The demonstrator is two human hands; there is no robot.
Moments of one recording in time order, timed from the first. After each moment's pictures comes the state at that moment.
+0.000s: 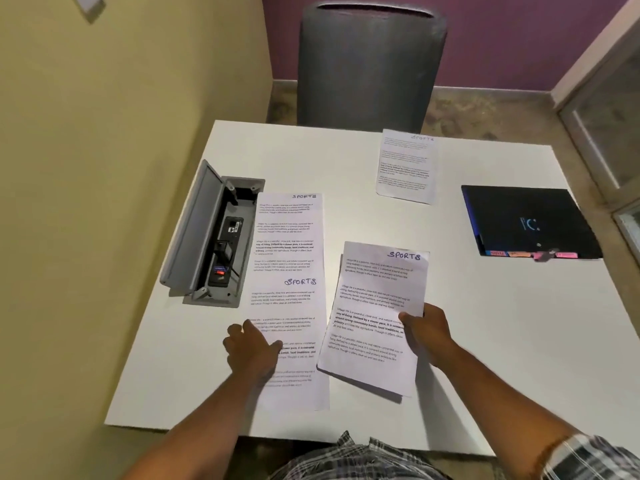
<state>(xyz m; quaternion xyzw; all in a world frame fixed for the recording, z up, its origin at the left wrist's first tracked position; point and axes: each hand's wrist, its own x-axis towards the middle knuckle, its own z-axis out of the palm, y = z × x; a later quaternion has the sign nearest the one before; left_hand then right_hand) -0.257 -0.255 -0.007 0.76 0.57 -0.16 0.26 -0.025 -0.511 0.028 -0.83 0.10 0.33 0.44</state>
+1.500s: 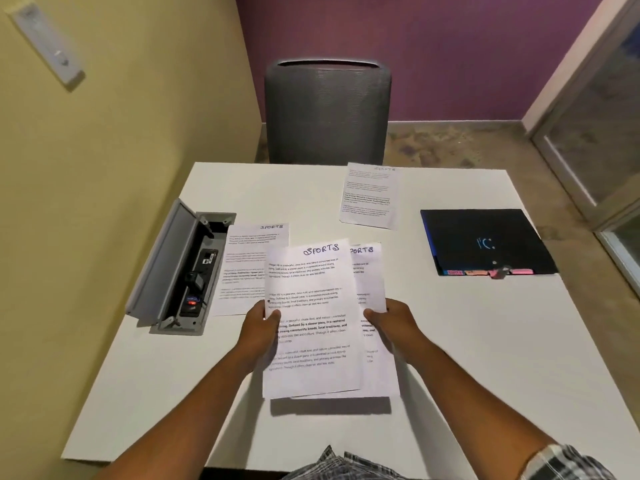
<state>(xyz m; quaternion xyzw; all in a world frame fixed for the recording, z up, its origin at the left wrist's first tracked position) -0.150 -0.309 0.093 0.65 0.47 0.03 0.60 0.018 -0.525 0.089 -0.71 0.06 0.40 0.57</state>
